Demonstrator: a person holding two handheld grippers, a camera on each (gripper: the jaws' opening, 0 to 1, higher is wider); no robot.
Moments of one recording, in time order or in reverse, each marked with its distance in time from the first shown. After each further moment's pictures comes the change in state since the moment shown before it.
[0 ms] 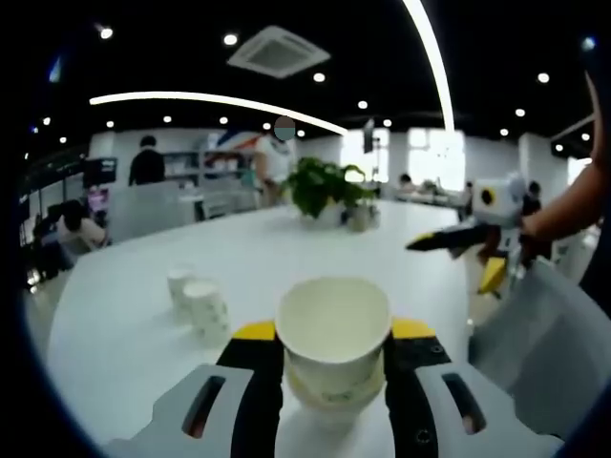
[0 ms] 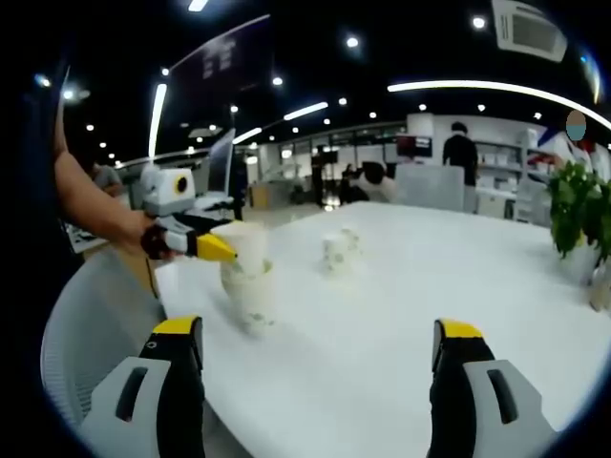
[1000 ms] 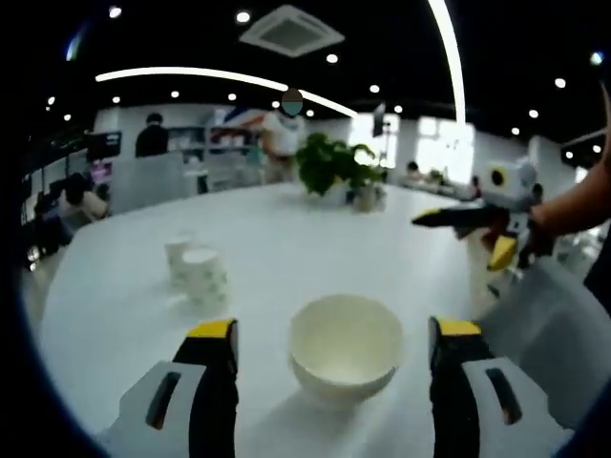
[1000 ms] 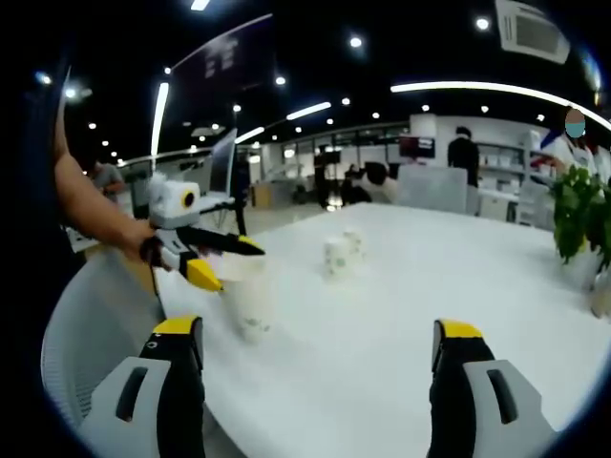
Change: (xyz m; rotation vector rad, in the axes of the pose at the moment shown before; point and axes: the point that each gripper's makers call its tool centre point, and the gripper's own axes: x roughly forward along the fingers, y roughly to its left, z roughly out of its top) left arm 0.001 0.004 -0.018 -0.137 0.078 -0.016; right arm 0.006 -0.001 0.006 -0.009 0.002 0.009
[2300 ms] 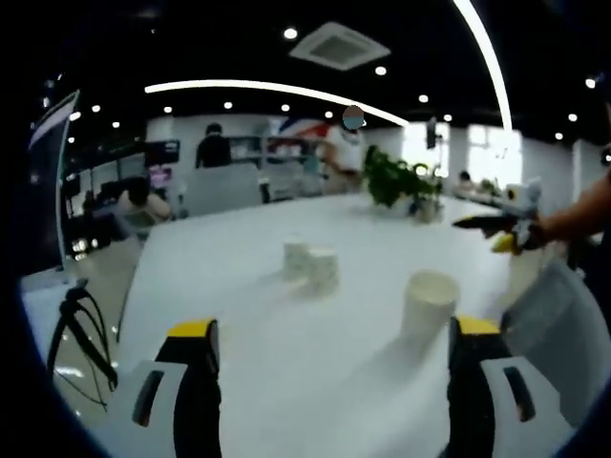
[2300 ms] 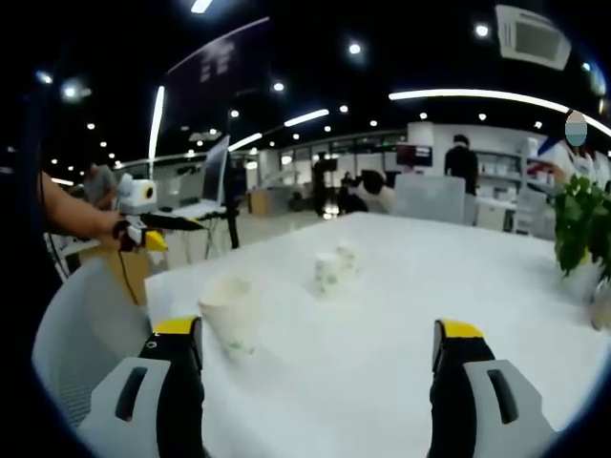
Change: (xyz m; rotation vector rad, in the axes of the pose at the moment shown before) left arm -0.151 0.088 0.003 0.045 -0.070 0.305; right arm 0.026 -0.013 0.019 -0.010 -0.038 -0.021
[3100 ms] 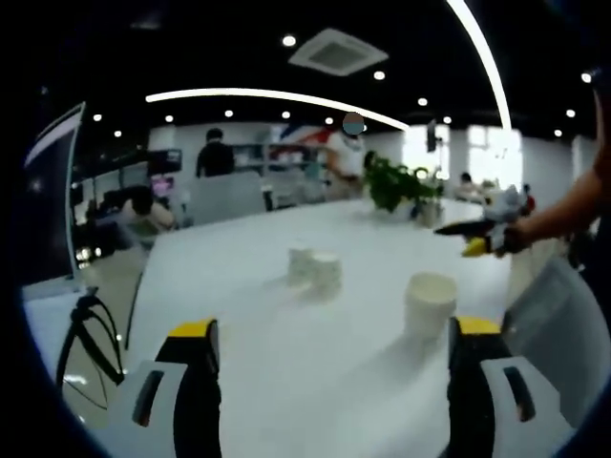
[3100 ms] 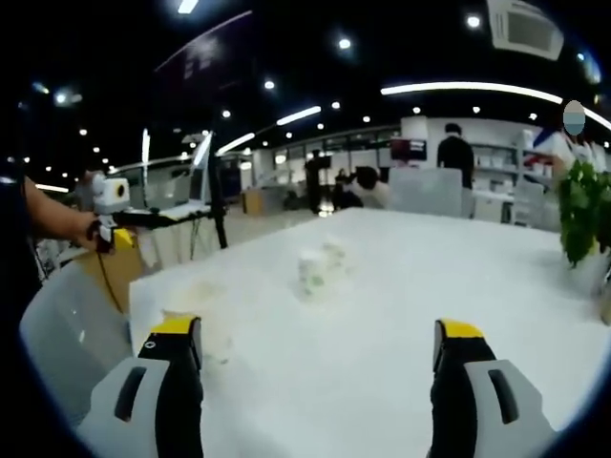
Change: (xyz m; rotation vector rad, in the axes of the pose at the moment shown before) left arm -0.006 0.001 0.002 0.016 -0.012 0.000; right arm 0.043 -0.026 -0.008 0.017 0.011 -0.011
